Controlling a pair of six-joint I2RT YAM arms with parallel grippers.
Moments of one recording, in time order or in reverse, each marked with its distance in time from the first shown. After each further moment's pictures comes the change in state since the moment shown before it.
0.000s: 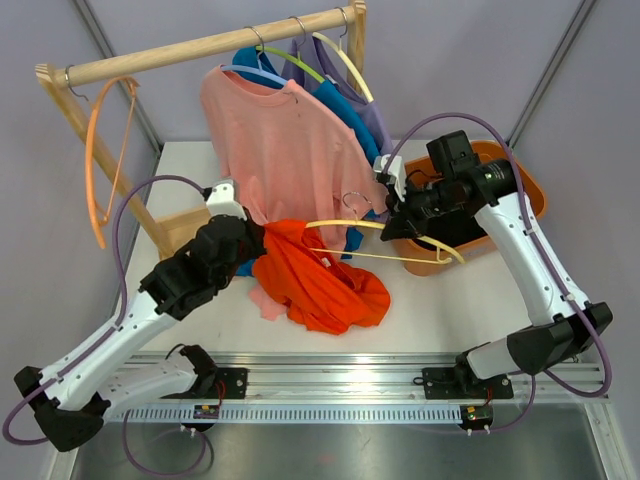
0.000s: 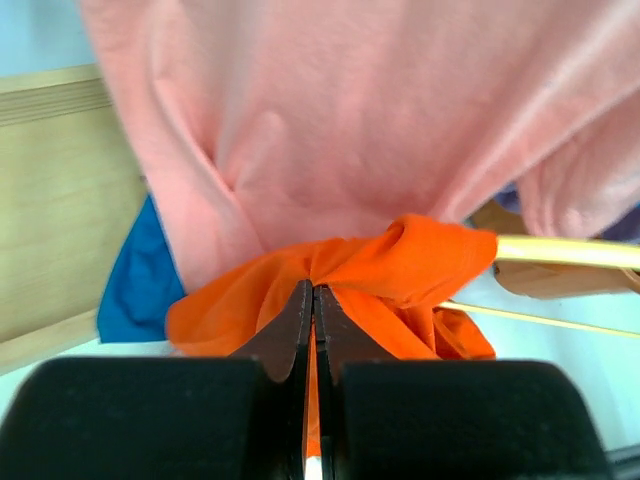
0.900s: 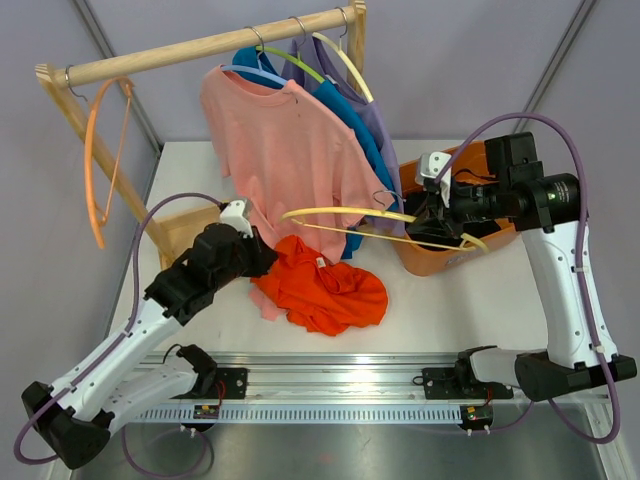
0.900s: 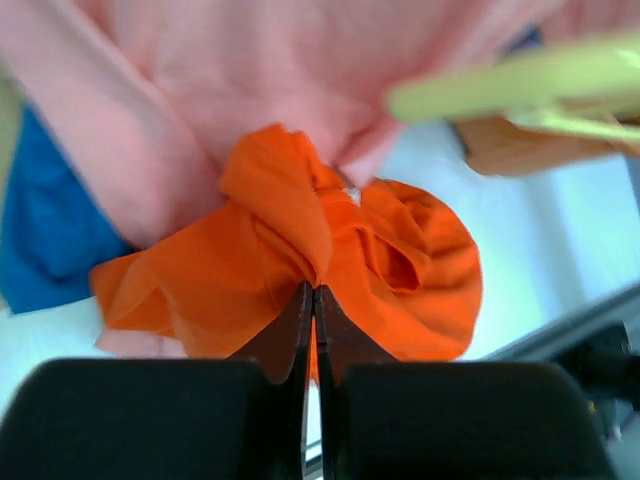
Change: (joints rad) left arm 0.160 -0.058 -0.177 0.037 0.429 0.032; right arm -0.173 -0.156 0.097 -0.145 -0.155 -0.279
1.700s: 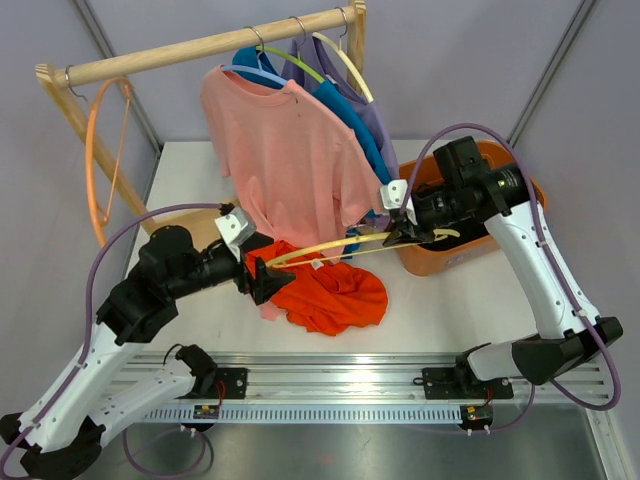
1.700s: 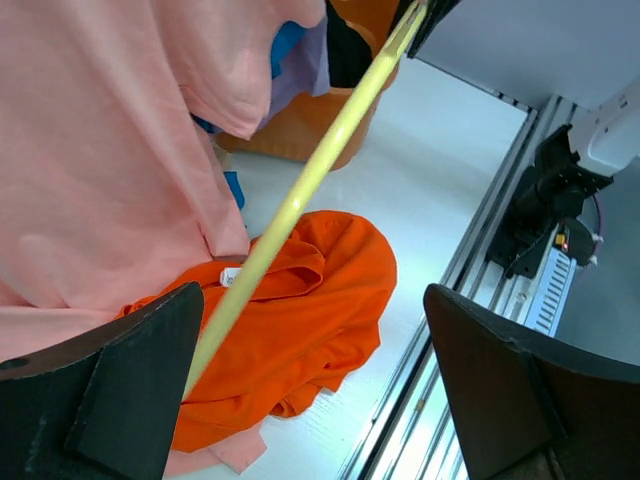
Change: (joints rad) left arm -0.045 -0.156 0.196 -0.034 0.436 0.507; right arm 0.159 0.103 -0.064 0.002 0.019 -0.261
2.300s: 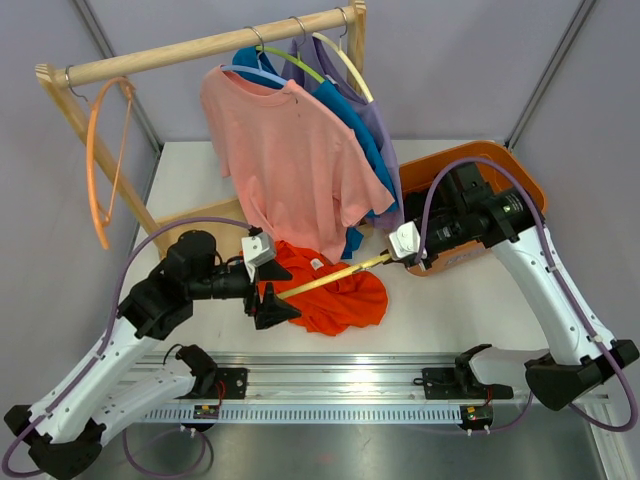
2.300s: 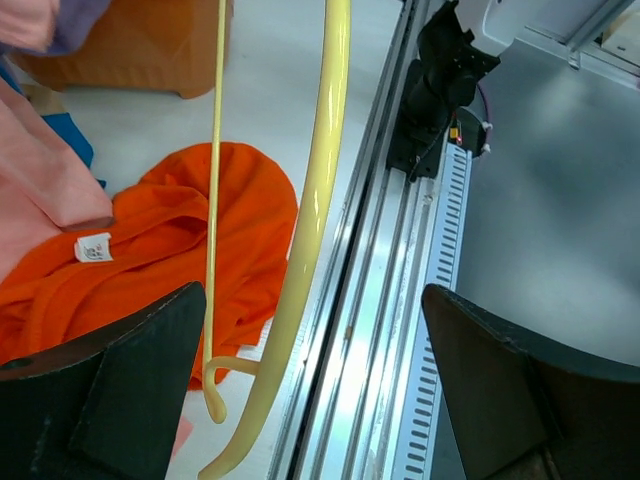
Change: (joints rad) left arm 0.000 0.024 -0.118 -0.033 0.320 0.059; right arm 0.084 -0.129 -0.152 -0.002 -0.021 -0.316
